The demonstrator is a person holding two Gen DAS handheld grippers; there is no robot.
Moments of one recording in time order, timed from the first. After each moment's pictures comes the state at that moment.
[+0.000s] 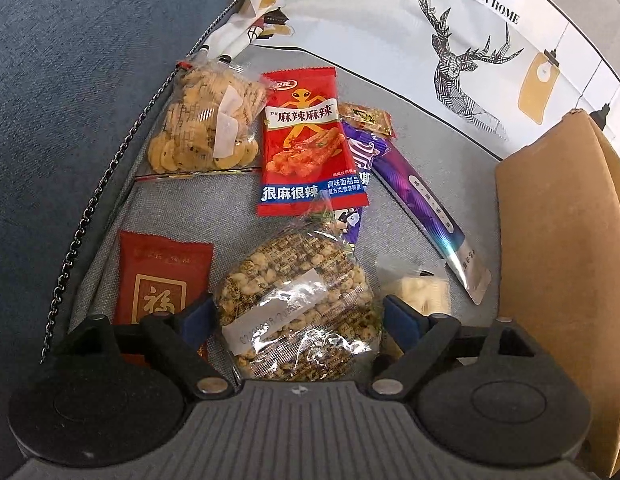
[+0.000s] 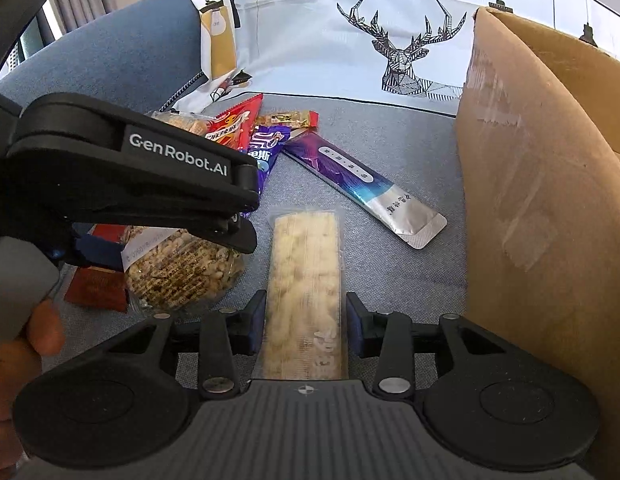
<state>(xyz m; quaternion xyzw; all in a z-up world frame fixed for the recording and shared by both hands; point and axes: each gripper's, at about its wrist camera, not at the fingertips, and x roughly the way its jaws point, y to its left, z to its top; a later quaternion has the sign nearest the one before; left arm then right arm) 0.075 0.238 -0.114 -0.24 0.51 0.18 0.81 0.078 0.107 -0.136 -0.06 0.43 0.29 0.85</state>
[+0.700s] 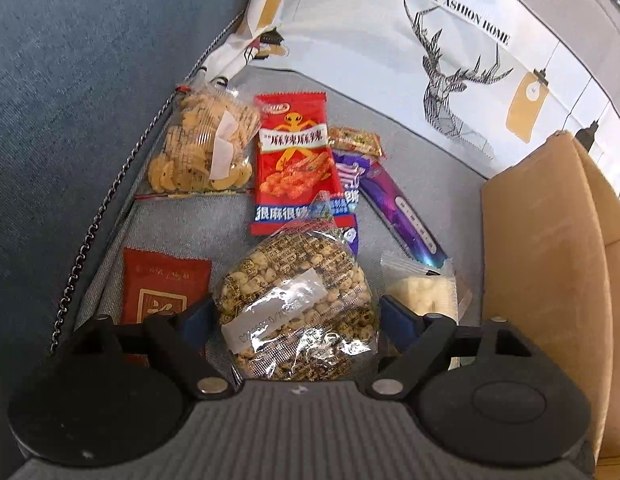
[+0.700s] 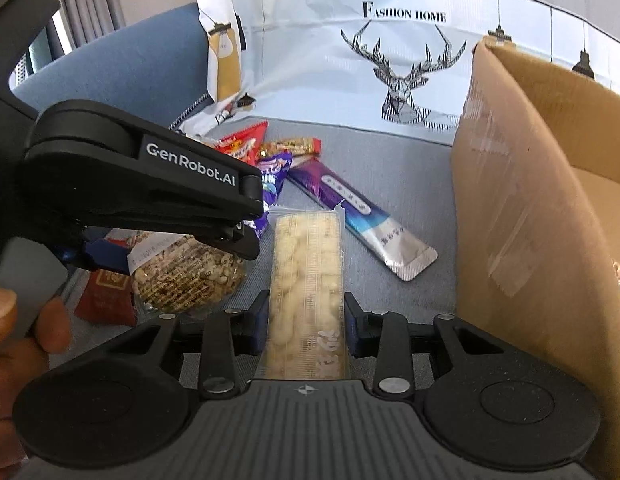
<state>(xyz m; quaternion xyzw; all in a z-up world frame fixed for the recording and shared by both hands) 0.073 0.240 -0.099 -0.25 0.48 0.18 0.82 0.072 0.102 -0.119 -0.06 0.40 0.29 0.87</state>
